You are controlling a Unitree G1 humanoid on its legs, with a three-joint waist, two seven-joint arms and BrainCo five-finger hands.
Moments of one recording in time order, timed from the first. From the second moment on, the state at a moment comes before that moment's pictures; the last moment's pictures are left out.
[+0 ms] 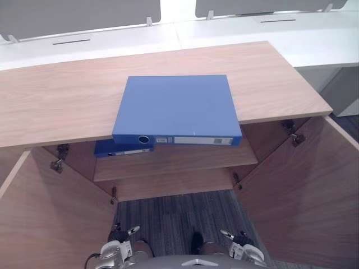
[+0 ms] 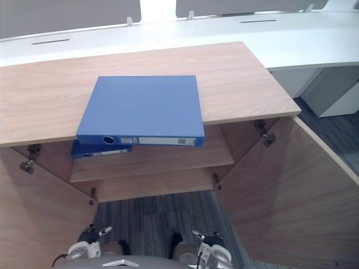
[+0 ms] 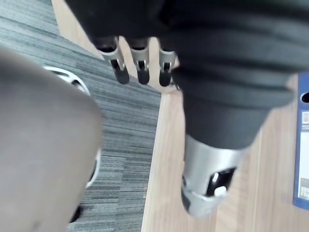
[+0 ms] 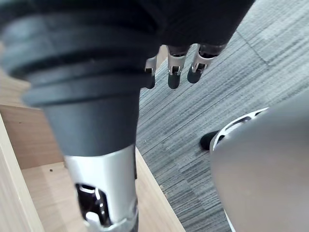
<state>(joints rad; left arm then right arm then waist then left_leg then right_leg) 0.03 -0.01 0.28 1.04 -0.04 -0.06 0.08 0.05 -0.03 -0.33 1.00 0.19 -0.02 -0.12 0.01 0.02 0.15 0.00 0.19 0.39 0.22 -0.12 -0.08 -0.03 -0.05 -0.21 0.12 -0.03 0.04</state>
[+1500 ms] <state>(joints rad) 0.44 -0.01 0.00 -0.13 -0.17 -0.22 0.14 0.15 -0.04 -0.21 0.91 0.19 -0.05 -0.15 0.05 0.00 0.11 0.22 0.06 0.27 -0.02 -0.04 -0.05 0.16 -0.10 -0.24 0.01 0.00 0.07</state>
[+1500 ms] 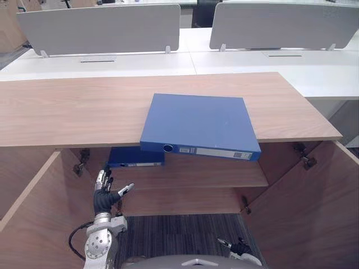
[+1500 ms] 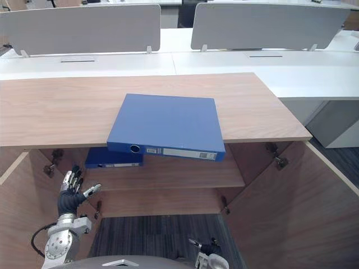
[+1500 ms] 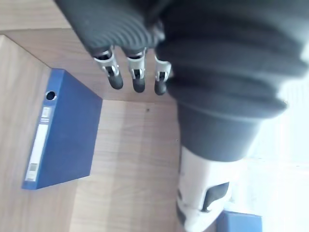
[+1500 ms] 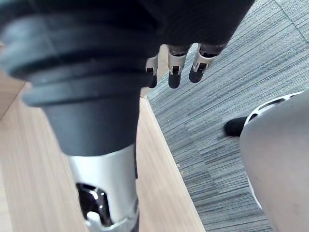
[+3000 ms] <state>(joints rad) 0.03 0.41 -0.33 -0.21 0.77 -0.24 0.31 0.14 -0.14 -0.13 1.01 0.15 -0.08 -0.15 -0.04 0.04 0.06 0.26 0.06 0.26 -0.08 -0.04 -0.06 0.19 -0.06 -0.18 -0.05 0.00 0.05</state>
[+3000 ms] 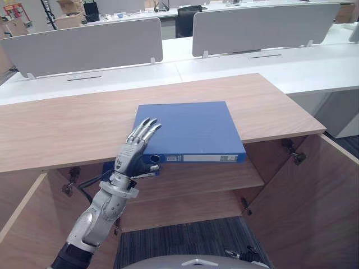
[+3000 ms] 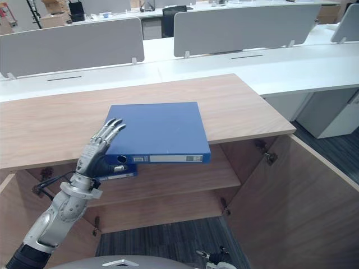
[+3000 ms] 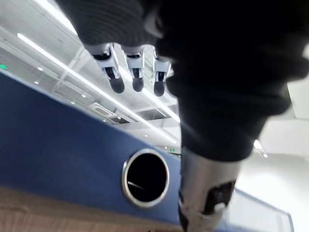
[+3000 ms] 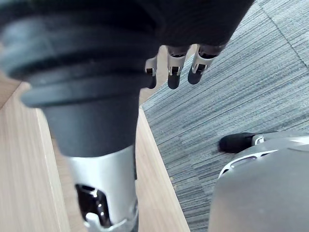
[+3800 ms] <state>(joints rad) -0.07 0.32 -0.38 -0.10 1.03 -0.15 0.37 0.13 -0.13 -0.14 1.01 0.16 -0.06 -0.15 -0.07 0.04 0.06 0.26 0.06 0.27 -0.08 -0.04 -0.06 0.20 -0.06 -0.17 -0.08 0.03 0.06</state>
